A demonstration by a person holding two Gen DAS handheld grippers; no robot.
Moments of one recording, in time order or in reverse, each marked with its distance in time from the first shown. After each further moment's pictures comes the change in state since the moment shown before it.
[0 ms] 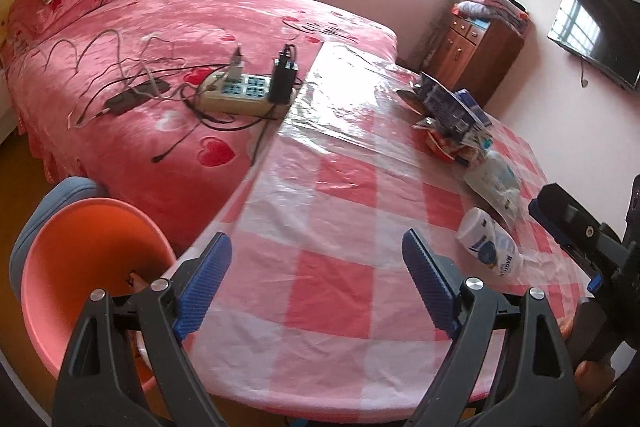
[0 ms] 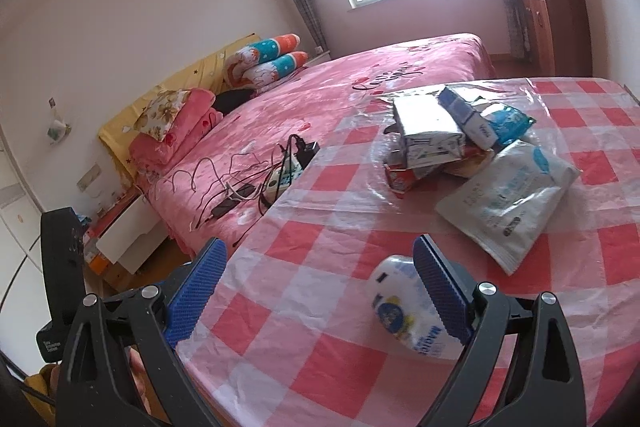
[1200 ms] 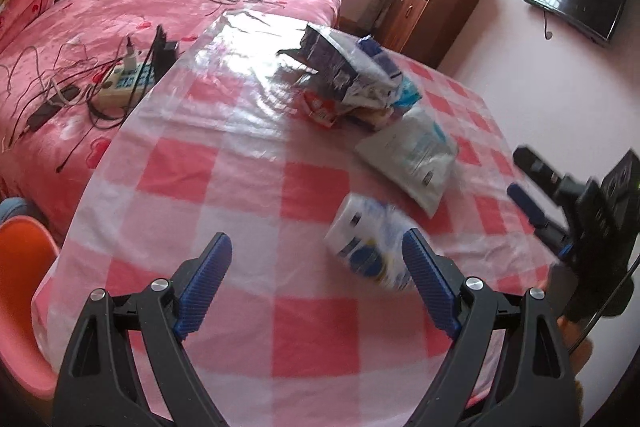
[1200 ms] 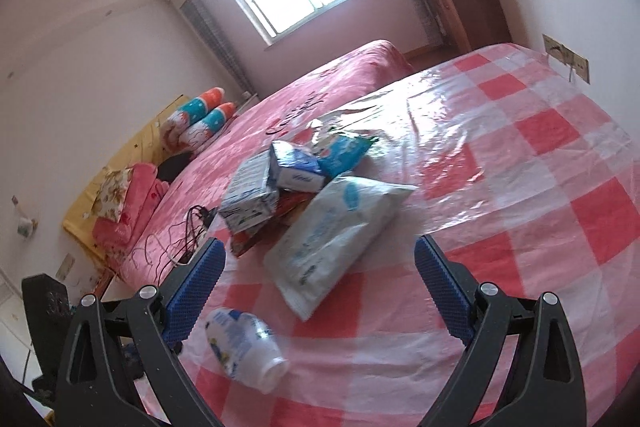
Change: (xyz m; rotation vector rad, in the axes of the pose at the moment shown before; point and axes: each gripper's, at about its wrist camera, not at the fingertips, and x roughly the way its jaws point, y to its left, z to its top) left arm 0.041 -0.115 0.006 0.107 0.117 -0.121; right arm -0.058 -0.143 0.010 0.286 -0.124 -0.151
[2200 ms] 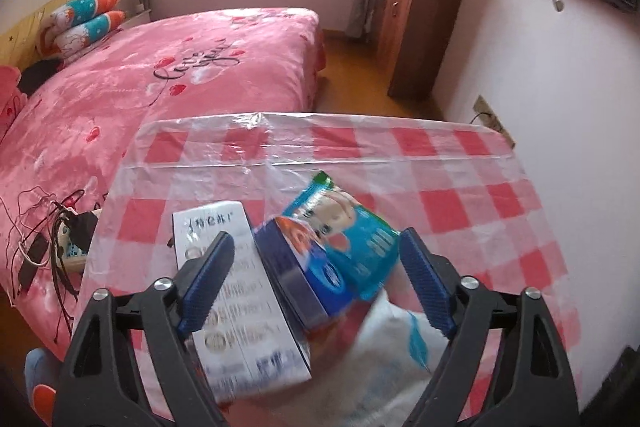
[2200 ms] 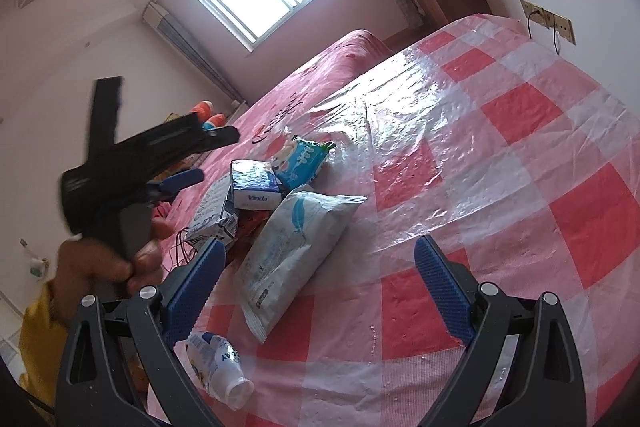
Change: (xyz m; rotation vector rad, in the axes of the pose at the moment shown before) left arm 0.123 -0.114 0.178 0.197 -0.024 0.123; right arm 0.009 -0.048 0.013 0.127 0.019 0.030
